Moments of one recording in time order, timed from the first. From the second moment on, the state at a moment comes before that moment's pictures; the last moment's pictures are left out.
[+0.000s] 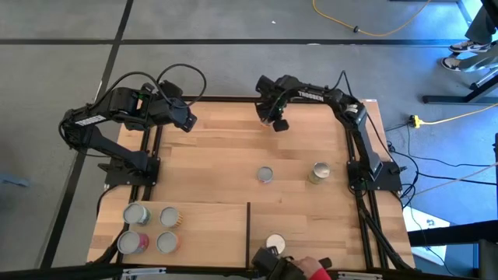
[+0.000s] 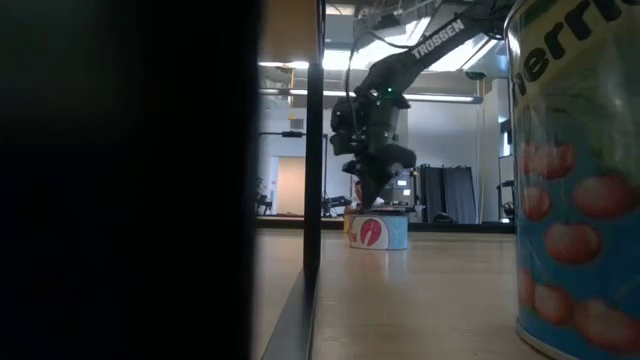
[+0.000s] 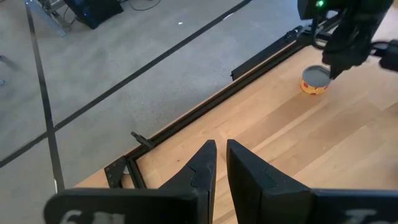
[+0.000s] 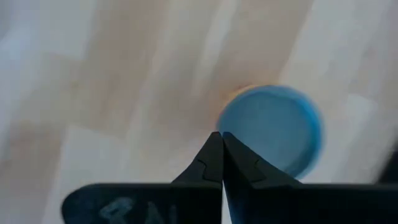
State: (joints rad) left arm 0.04 1.27 1.74 -1.56 -0.79 -0.73; right arm -0.60 2.19 1.80 -1.04 -0.20 -0.93
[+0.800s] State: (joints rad) left arm 0.04 1.27 1.74 -1.56 -0.79 -0.73; right arm -0.58 2.20 1.78 -1.01 -0.18 -0.84
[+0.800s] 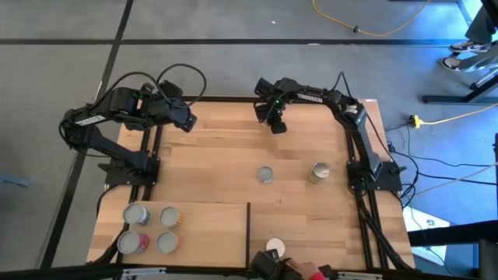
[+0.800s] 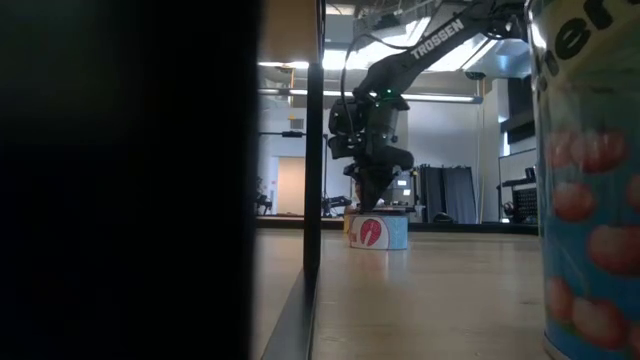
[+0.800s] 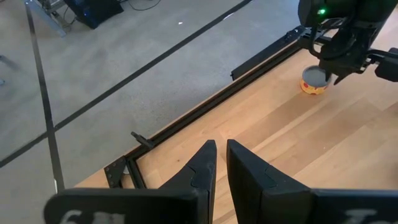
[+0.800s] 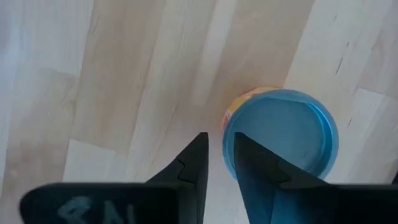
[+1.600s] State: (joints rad) left arm 0.04 1.27 1.74 -1.56 -0.79 -0.73; right arm -0.56 2.21 1.78 -0.98 -0.08 -0.79
